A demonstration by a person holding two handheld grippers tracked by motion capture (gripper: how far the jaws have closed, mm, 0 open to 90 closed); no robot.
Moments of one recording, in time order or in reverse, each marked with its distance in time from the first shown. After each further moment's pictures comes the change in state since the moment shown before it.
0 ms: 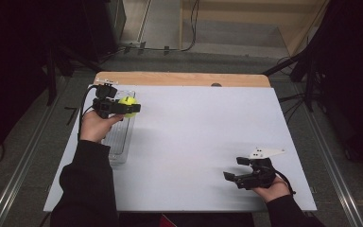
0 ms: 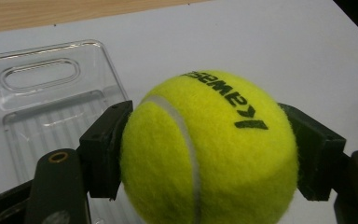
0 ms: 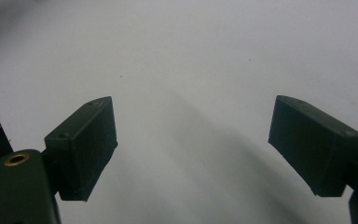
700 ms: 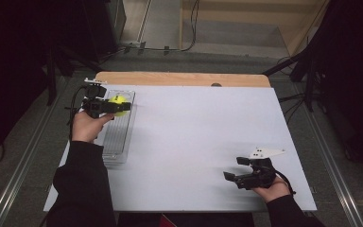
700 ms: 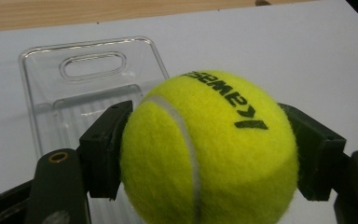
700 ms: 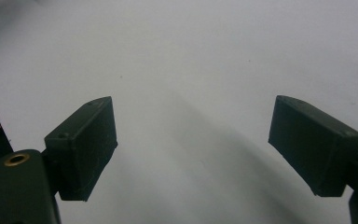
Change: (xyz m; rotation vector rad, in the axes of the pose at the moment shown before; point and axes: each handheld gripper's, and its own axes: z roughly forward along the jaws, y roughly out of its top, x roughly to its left) left arm 0.022 -0.006 -0.014 -0.026 0.059 -0.048; right arm 0.000 0.000 0.000 -0.004 0.000 -0.001
